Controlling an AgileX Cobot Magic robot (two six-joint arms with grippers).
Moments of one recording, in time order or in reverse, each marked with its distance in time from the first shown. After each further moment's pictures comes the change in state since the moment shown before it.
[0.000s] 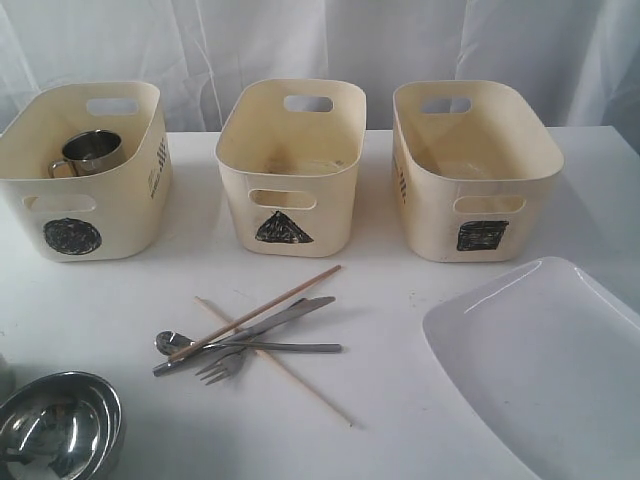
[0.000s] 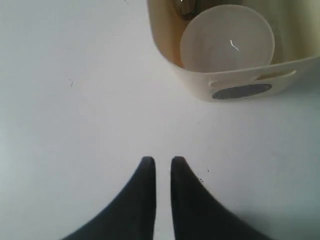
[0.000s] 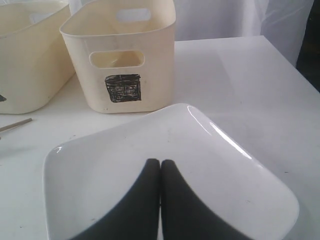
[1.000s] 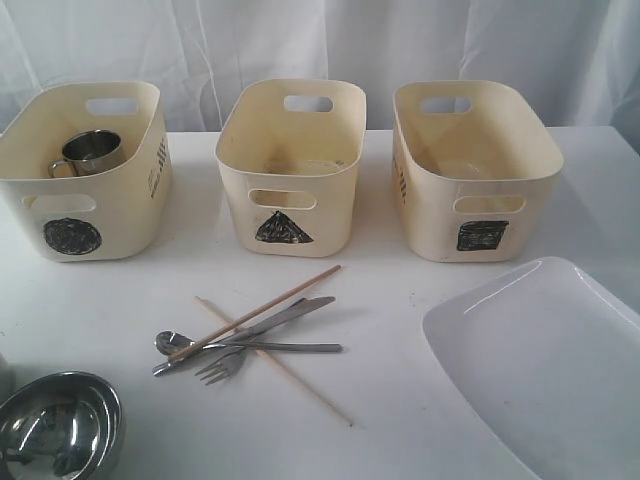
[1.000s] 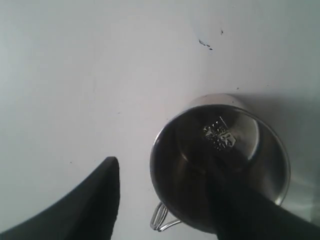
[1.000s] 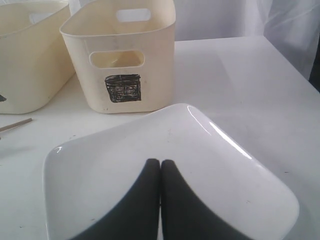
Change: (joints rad) left arm 0.000 0.084 0.243 0.063 0.098 -0.105; right arm 0.000 0.000 0.000 0.000 0.000 0.000
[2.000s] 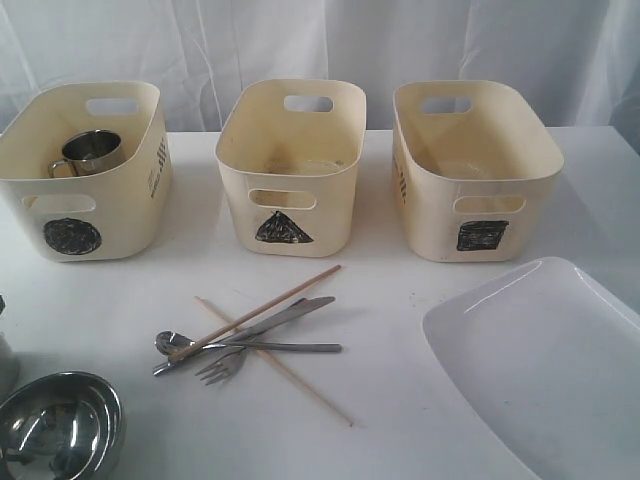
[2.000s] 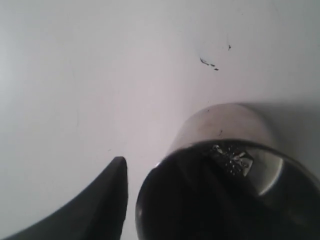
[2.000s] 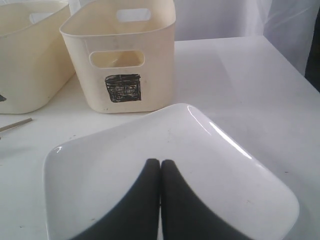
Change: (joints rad) left arm 0.000 0.192 0.000 0.056 -0.141 0.004; right arm 0.000 0.000 0.000 0.000 0.000 0.000
